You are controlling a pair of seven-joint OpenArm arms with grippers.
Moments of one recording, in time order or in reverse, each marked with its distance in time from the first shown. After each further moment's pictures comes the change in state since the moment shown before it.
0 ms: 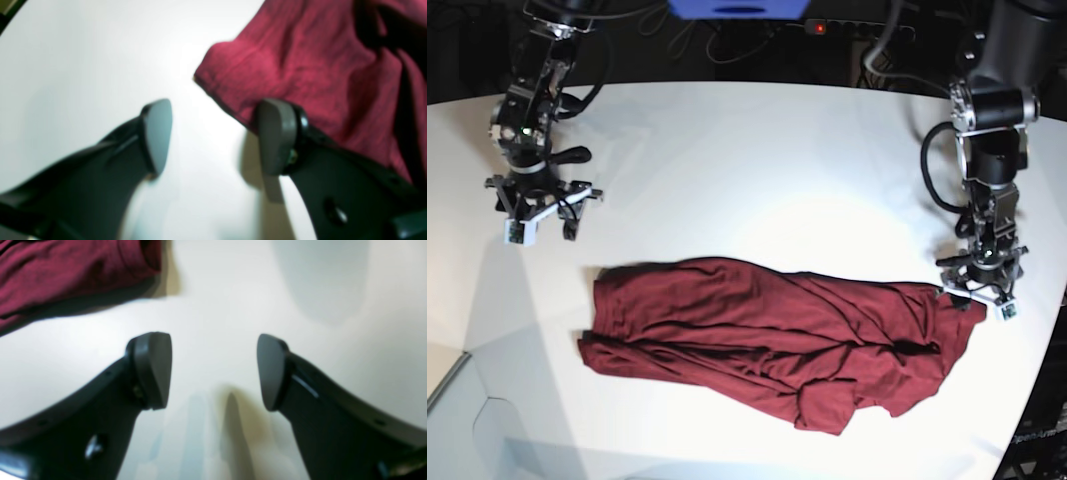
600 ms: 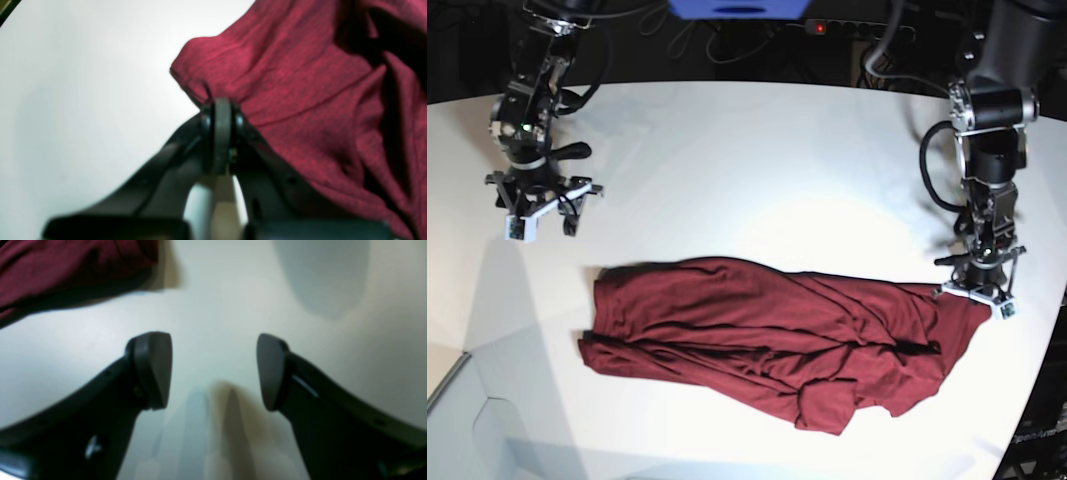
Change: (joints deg) left arm 1.5 0.0 -0.2 0.5 -0.9 -0.5 -0.9; right arm -0.9 0.1 0.0 0.1 0.0 0.0 0.1
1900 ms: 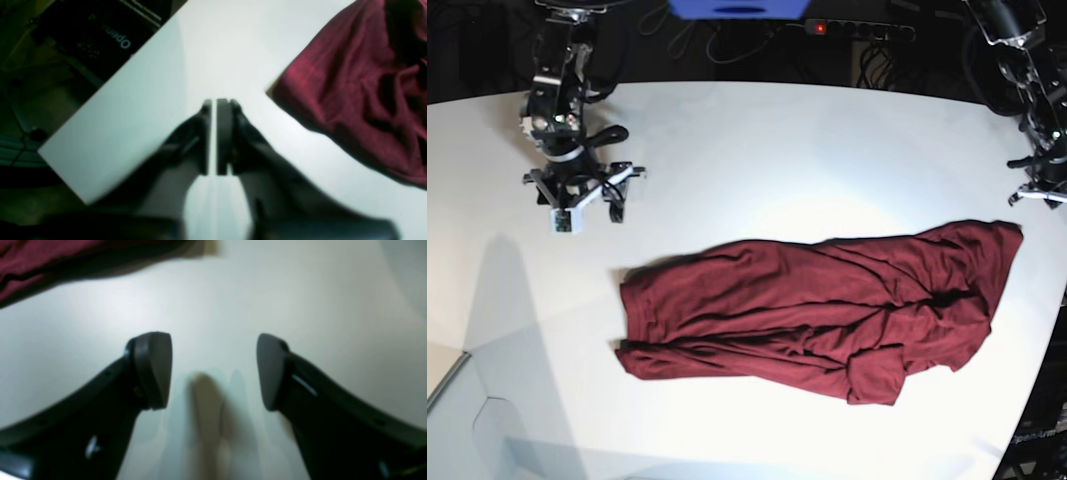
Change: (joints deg) left arm 34.6 1.1 -25.9 50.9 0.0 0.3 23.1; right arm -3.1 -0.3 -9.4 0.0 0.0 0.2 0.3
